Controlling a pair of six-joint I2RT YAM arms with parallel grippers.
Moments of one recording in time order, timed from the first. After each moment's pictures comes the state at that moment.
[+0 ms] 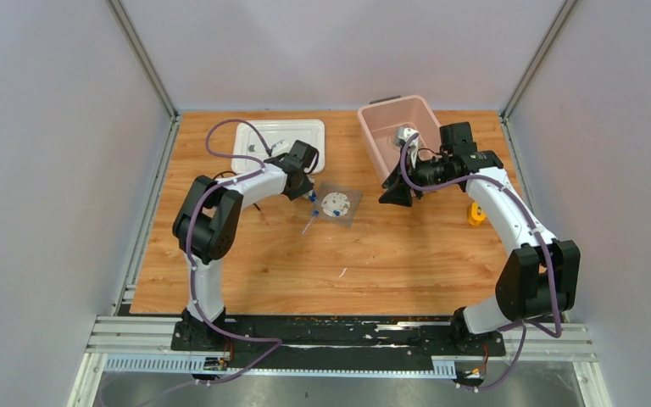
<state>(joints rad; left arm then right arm) -0.52 1.98 1.36 -0.42 -0.35 -0.97 0.17 1.49 1.27 -0.73 -1.09 -0.67</state>
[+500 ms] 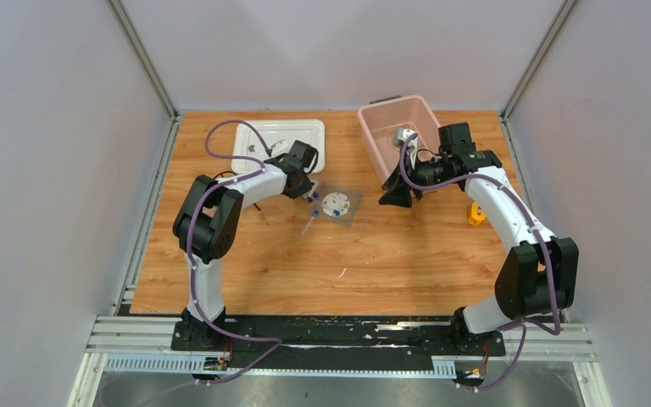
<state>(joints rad) -0.51 1.99 1.36 -0.39 -0.34 -0.98 0.17 1.50 1.27 -0.74 -1.09 -0.68</state>
